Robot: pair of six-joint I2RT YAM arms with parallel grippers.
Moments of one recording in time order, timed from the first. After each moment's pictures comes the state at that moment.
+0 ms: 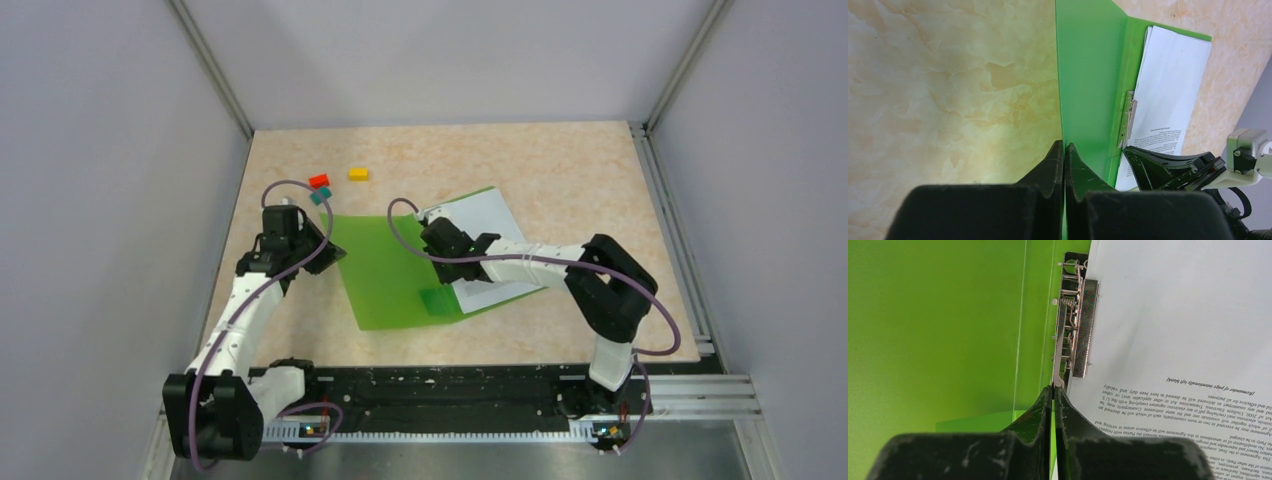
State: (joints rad) left arm -0.03 1.06 0.76 -0.49 0.20 -0.76; right arm 0.91 1.82 1.15 -0.30 0.24 0.35
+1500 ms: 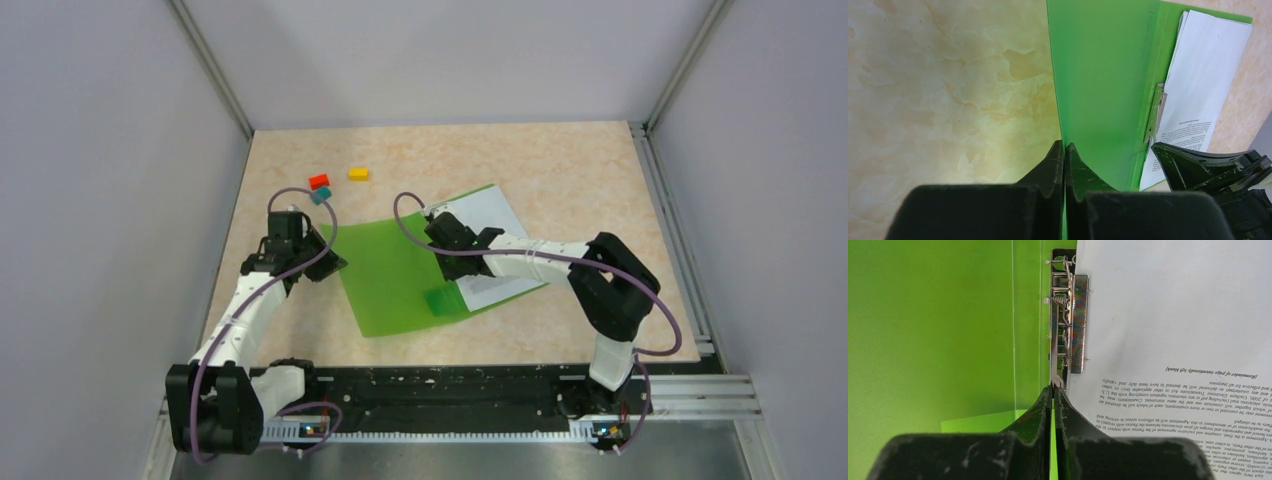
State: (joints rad) left arm -0.03 1.09 0.71 -0.50 0.19 -0.72; right arm 0.88 1.81 1.17 -0.36 0.23 0.37
